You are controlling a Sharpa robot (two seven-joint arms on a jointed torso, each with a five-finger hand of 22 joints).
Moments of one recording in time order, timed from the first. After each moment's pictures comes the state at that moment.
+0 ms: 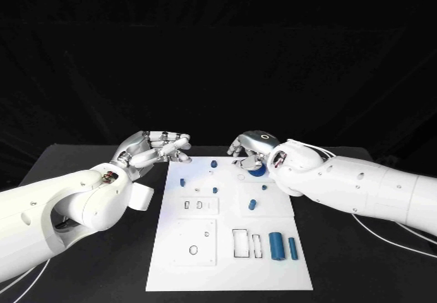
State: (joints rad) left arm 1.23 -0.99 0.04 1.72 -0.16 -0.33 0.33; left_hand 1.44 -0.03 0.04 0.19 0.05 0.93 0.20 0.15 0.10 1.07 0.14 0.15 0.08 1.10 0.09 0.42 0.32 0.17 0.96 0.21 0.40 0.17; right arm 1.34 -0.58 -0.14 1.22 -1.49 -0.43 -0.01; right_hand 1.22 -0.10 0.43 -0.15 0.21 1.04 0.16 0.07 0.10 1.13 0.09 0.19 0.08 1.46 0.00 1.14 0.94 0.12 1.23 0.11 1.16 0.91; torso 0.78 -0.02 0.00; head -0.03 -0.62
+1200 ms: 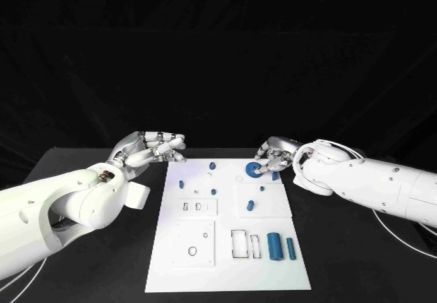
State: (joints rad) left arm 1.23 -1.00 0.04 1.70 -0.16 -0.33 0.32; left_hand 1.44 -0.03 0.04 0.19 0.05 0.93 0.20 0.15 0.10 1.07 0.15 0.15 0.08 1.10 0.09 0.42 0.32 0.17 0.95 0.22 0.40 0.17; right arm 1.34 -0.68 -0.14 1.21 -1.26 -0.24 -0.11; right_hand 1.23 -0.11 0.12 -0.05 0.30 0.88 0.15 0.21 0.16 1.38 0.06 1.38 1.29 1.46 -0.02 1.49 1.31 0.08 1.41 0.09 1.40 1.30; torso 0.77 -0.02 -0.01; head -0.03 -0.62
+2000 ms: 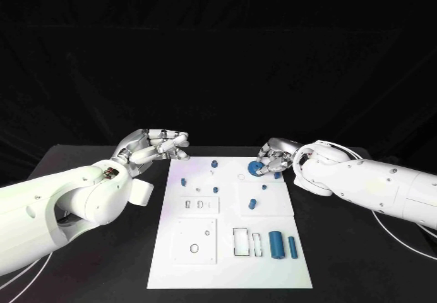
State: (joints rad) left arm 1.23 -0.99 0.04 1.69 -0.16 -0.33 0.32; left_hand 1.44 -0.03 0.04 0.19 0.05 0.93 0.20 0.15 0.10 1.07 0.15 0.15 0.08 1.10 0.09 0.42 0.32 0.17 0.95 0.22 0.40 0.17; right arm 1.33 -0.66 -0.14 1.19 -1.26 -0.23 -0.12; right_hand 1.28 -0.06 0.14 -0.07 0.30 0.92 0.14 0.27 0.18 1.38 0.06 1.39 1.31 1.46 -0.02 1.50 1.31 0.08 1.41 0.10 1.41 1.31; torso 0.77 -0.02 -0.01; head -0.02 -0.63
